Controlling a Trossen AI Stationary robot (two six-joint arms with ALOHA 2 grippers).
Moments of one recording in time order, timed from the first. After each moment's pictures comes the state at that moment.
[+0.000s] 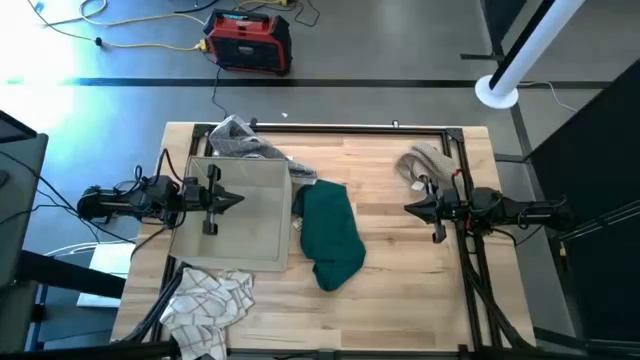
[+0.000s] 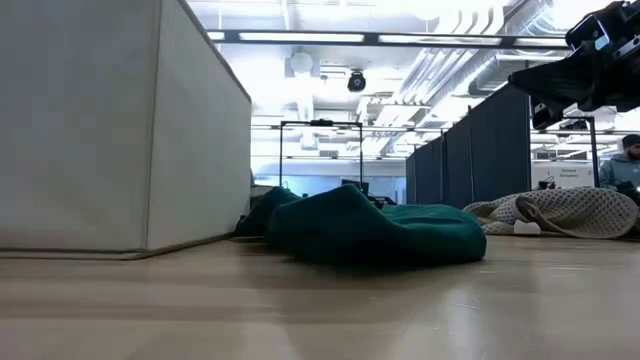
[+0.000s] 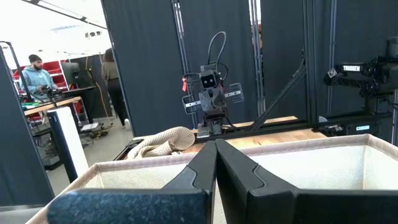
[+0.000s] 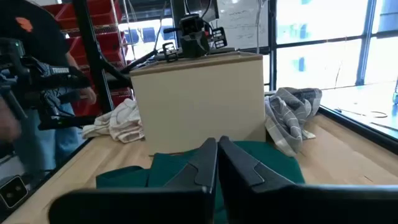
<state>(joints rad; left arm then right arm) -0.09 0.04 0.17 0.00 -0.13 0.19 0.04 0.01 0.01 0.02 0.04 0.10</state>
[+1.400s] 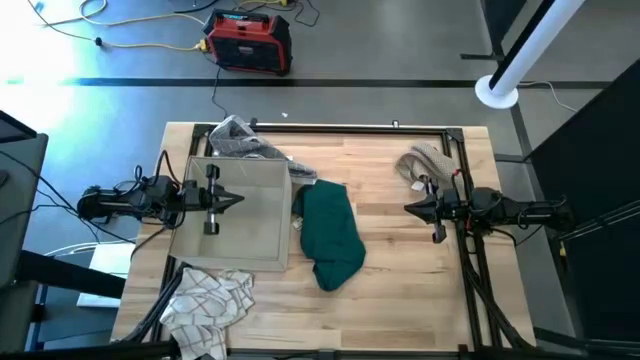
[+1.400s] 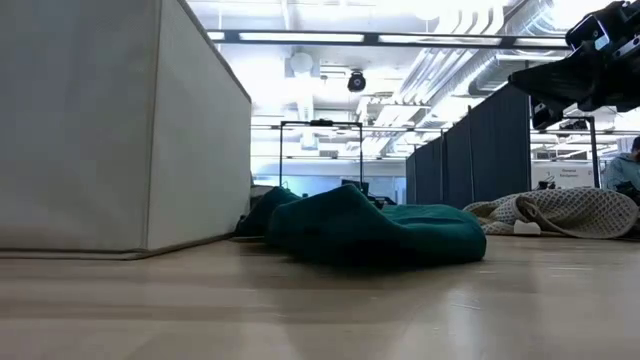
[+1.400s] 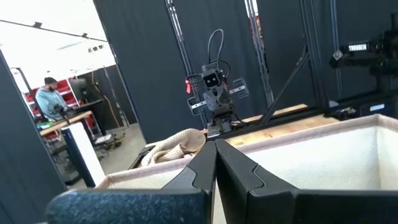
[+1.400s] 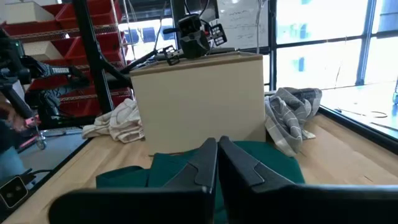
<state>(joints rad) -0.09 0.04 0.17 0.00 -0.13 0.32 0.04 0.01 0.01 0.02 0.04 0.10</state>
